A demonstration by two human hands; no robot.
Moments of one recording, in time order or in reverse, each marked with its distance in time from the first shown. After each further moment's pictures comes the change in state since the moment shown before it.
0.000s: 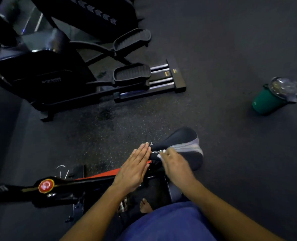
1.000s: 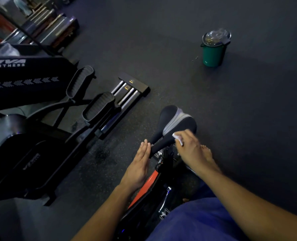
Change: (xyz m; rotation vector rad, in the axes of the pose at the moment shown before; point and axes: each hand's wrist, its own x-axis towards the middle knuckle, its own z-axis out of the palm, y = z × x) left_hand 0.018 -0.052 -0.039 -0.136 -0.287 0.341; right_hand -0.042 -0.048 0.023 0.393 0.592 0.738
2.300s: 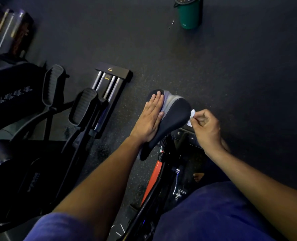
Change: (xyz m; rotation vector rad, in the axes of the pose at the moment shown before) left_hand 0.170 0.023 -0.016 0.032 -0.057 0.367; right_hand 0.005 0.054 0.008 0.474 0.391 0.511
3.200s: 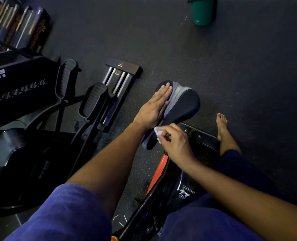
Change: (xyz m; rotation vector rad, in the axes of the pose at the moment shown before) left_hand -0.002 -0.007 -0.014 0.044 0.018 0.078; right_hand -0.091 -0.025 0.061 -0.164 -0.352 -0.338
